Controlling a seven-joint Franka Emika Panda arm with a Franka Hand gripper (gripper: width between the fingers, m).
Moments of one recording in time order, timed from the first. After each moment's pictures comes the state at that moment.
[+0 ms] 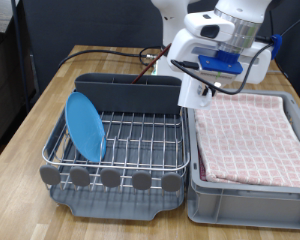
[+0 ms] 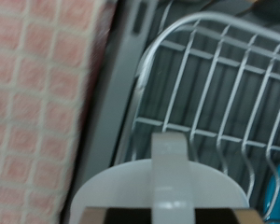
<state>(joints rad) 0.84 0.12 -0.73 -2.14 -0.25 2.31 0.80</state>
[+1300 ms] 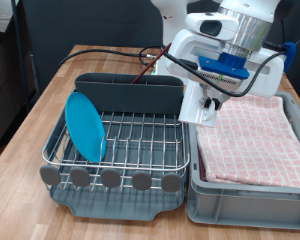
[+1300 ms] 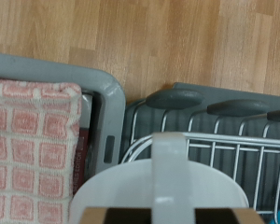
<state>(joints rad) 0.80 0.28 -0.71 -1.96 -0.17 2.37 0.87</state>
